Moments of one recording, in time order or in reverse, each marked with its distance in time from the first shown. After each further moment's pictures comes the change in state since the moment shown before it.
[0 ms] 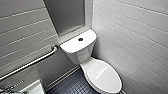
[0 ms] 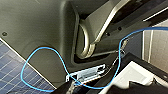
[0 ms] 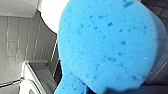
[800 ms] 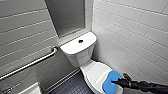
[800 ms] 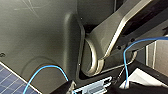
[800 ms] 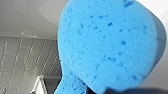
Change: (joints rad) left arm 0.015 0.024 -0.031 0.001 -0.001 0.001; right arm 0.399 0.167 -0.090 0.089 -0.245 0.038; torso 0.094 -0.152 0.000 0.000
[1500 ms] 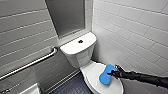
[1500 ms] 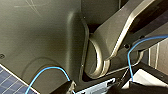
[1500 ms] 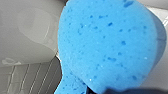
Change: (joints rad) left arm 0.022 0.013 -0.024 0.000 0.000 0.000; right arm 0.111 0.231 -0.347 0.012 -0.083 0.131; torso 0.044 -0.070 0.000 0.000
